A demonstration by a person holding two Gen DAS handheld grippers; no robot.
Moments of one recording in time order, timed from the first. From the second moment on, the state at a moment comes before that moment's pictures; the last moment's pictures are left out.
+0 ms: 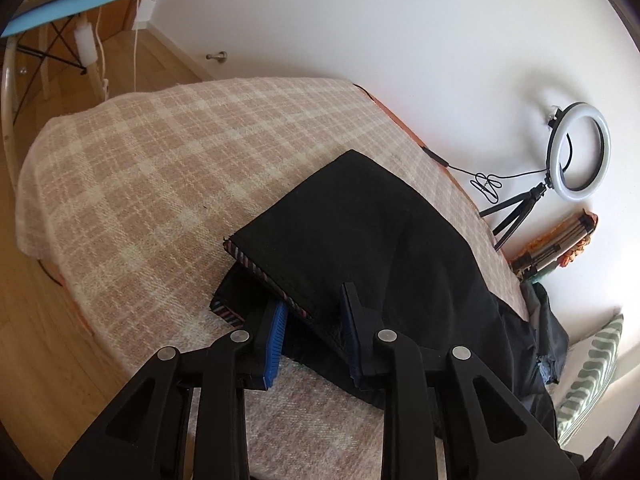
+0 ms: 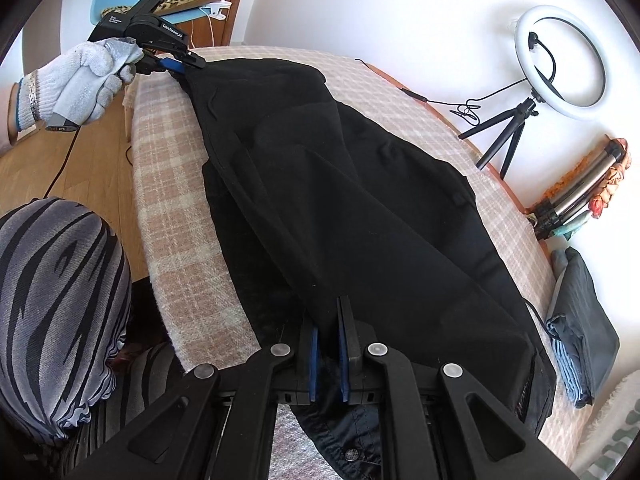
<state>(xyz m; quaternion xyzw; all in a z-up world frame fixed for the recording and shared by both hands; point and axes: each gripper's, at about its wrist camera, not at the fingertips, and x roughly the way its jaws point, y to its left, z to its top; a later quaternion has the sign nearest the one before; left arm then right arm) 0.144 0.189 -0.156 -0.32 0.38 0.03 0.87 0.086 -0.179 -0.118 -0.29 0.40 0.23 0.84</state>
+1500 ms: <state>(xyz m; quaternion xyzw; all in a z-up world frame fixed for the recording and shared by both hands) 0.173 0.099 -0.143 -0.16 0.42 -0.02 0.89 0.072 -0.350 -0.119 -0.01 0.43 0.02 0.90</state>
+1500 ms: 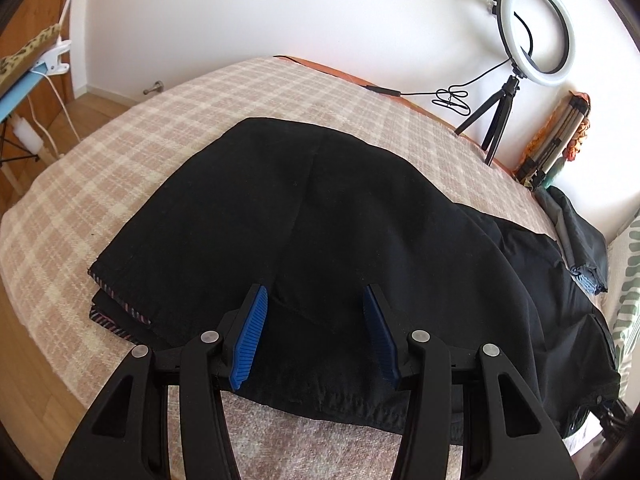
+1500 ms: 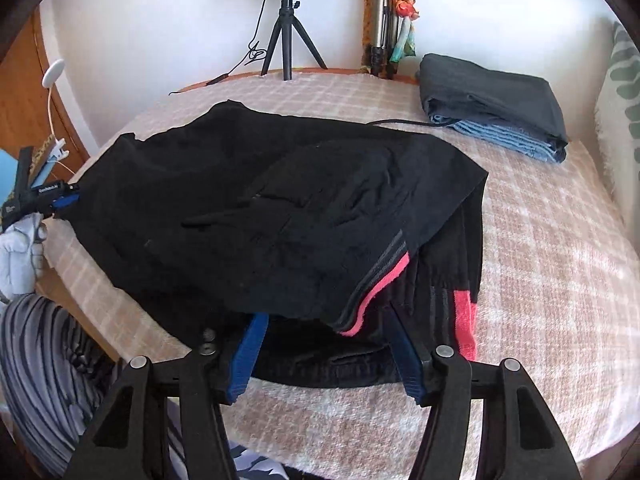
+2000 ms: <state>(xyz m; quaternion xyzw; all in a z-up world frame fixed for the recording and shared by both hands) 0.180 0.099 -0.145 -0.14 0.42 -0.02 0.89 0.045 -0.339 -0.096 -0.33 0.41 0.02 0.85</state>
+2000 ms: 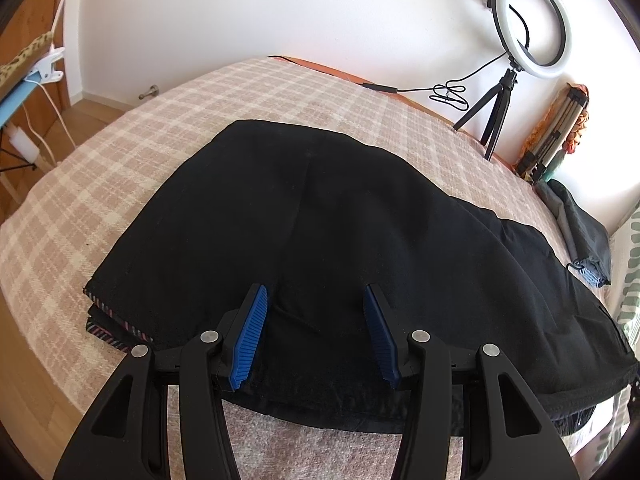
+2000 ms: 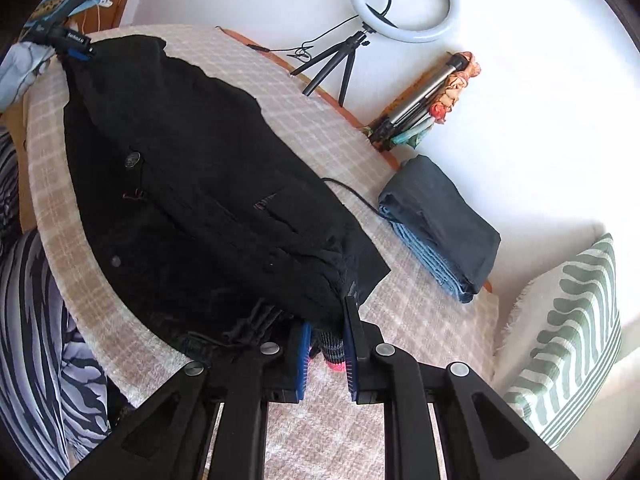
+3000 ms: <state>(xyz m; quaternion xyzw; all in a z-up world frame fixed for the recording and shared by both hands) 0.139 0.227 -0.158 -0.41 0.41 0.02 0.81 0.220 -0.316 -0.056 -0.08 0.44 0.18 0.87</state>
